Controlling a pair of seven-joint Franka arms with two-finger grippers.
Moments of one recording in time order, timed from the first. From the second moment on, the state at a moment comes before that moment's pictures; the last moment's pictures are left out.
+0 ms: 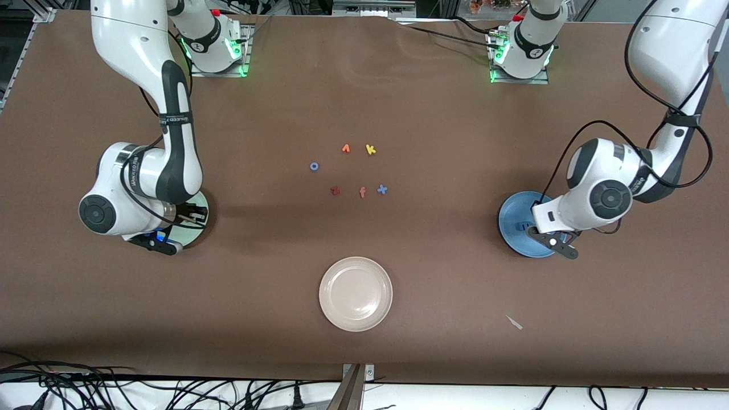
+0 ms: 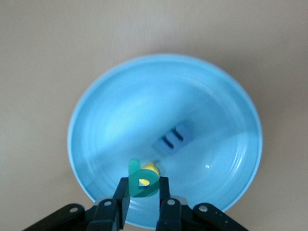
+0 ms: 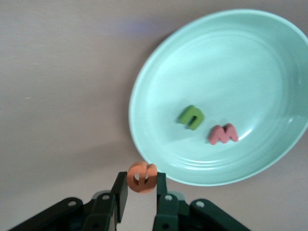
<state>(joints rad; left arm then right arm) 0.30 0.53 -0.39 -1.88 0.34 2.14 0.25 0.67 0.68 -0.70 -1.70 0.46 1.86 0.11</state>
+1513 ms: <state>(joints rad) 0.31 0.35 -0.52 -1.43 0.30 1.51 0.24 0.73 0.69 -0.71 -1.46 0.45 1.59 0.12</state>
